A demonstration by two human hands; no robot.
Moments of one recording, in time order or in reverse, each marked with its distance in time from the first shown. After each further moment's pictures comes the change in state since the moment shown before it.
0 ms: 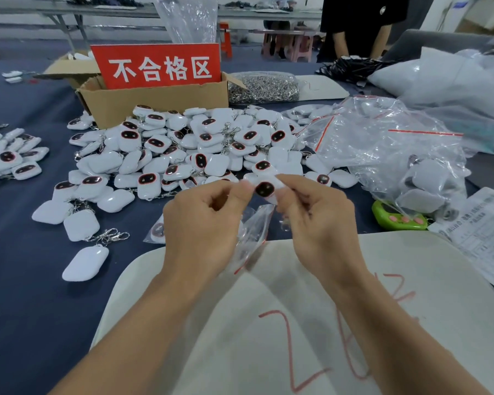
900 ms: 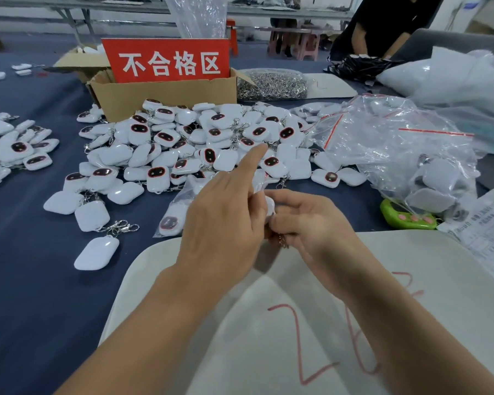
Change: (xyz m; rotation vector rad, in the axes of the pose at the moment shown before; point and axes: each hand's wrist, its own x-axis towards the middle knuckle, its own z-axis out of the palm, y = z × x) left_hand -0.009 0.010 -0.002 0.295 -0.066 0.353; right_hand -0.007 -0.012 0.001 0.557 -0.455 0.400
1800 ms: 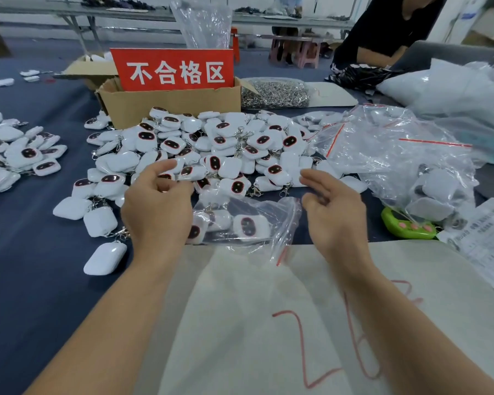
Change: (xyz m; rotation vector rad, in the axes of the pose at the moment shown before) left_hand 0.024 -0.063 -0.028 -0.281 0.324 -0.713; right_hand 0.027 0.009 -0.018 -0.490 0.609 -0.100
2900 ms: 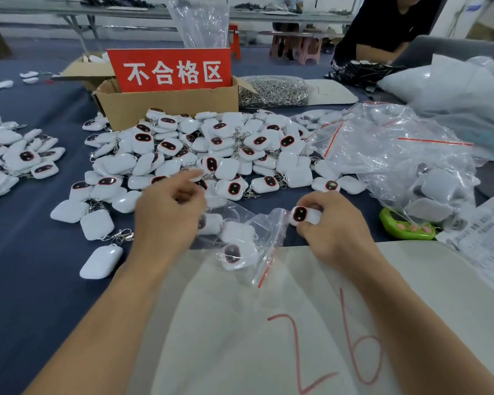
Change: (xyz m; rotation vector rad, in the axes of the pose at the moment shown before) left_hand -0.001 -0.005 0.001 0.028 -0.304 0.189; right_hand 0.003 0.003 -0.022 -0.462 -0.256 -0.010
